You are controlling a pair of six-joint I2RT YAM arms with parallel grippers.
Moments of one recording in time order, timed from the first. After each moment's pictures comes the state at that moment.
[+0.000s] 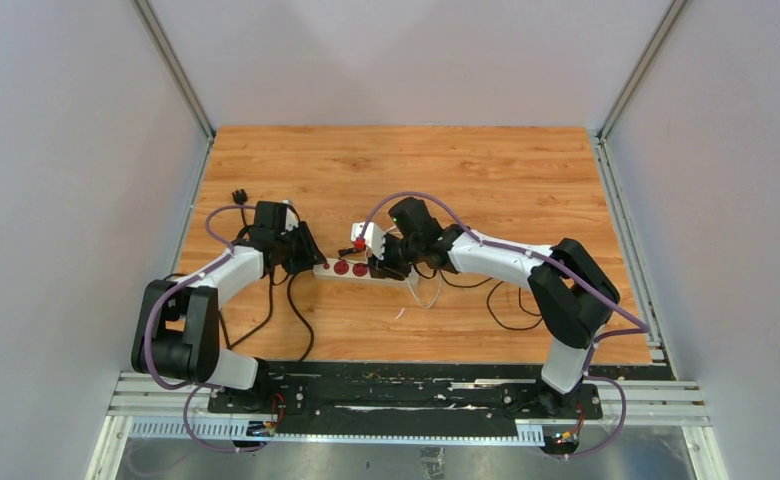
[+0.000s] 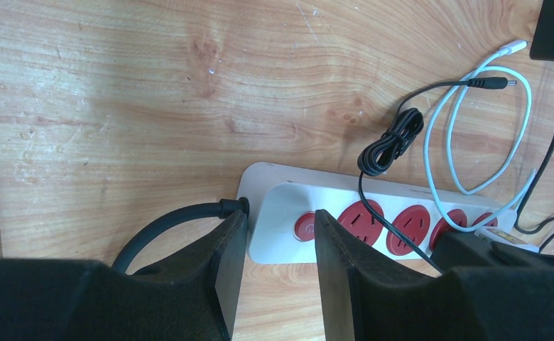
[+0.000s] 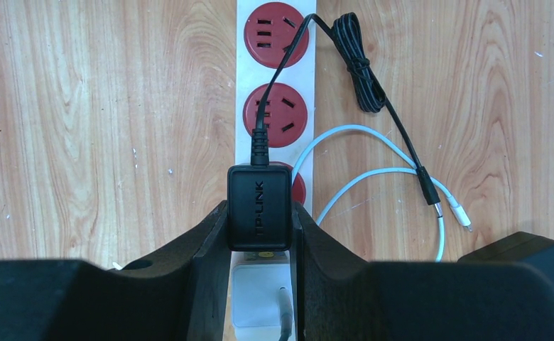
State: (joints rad) left arm -0.14 1.42 0.69 -0.19 0.23 -0.54; right arm 0.81 1.78 1.14 -0.19 -0.39 -0.60
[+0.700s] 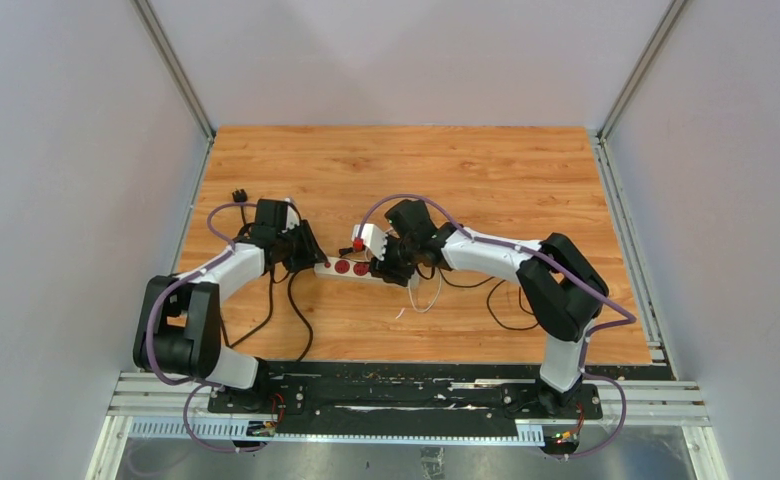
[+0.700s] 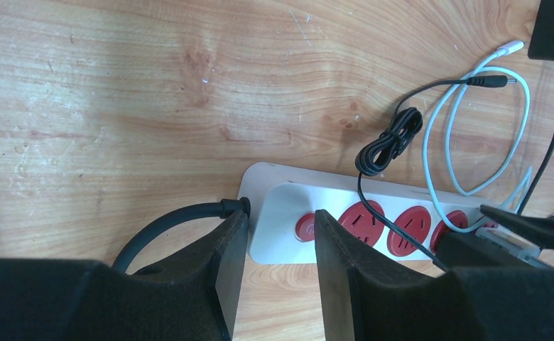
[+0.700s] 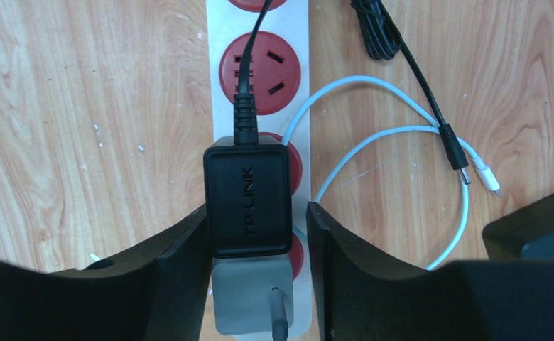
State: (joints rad) left arm -0.14 1.44 0.71 -0.19 0.24 -0.52; right arm 0.81 1.83 1.18 -0.25 -0.32 -0.57
